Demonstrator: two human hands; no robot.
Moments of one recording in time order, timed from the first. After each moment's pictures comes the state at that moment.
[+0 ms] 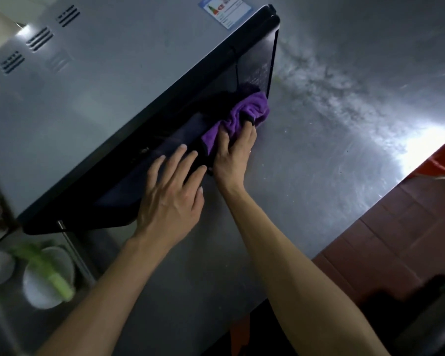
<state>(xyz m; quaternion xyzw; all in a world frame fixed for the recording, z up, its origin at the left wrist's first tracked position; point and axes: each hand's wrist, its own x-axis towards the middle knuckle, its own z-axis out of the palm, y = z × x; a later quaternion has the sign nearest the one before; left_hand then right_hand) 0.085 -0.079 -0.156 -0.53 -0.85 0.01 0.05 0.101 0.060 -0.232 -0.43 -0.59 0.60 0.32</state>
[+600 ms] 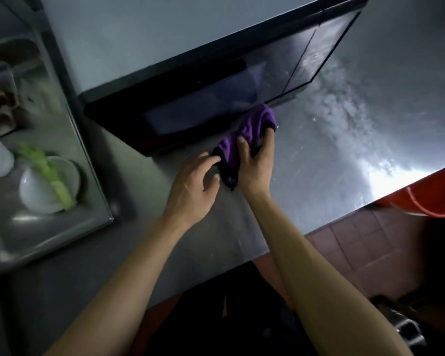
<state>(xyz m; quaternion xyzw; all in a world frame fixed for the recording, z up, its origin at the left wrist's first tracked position) 0.155 -0.150 -0.197 -0.27 -0.89 -0.35 -0.12 0.181 -0.004 -0.223 -0.37 -0.71 0.56 0.20</state>
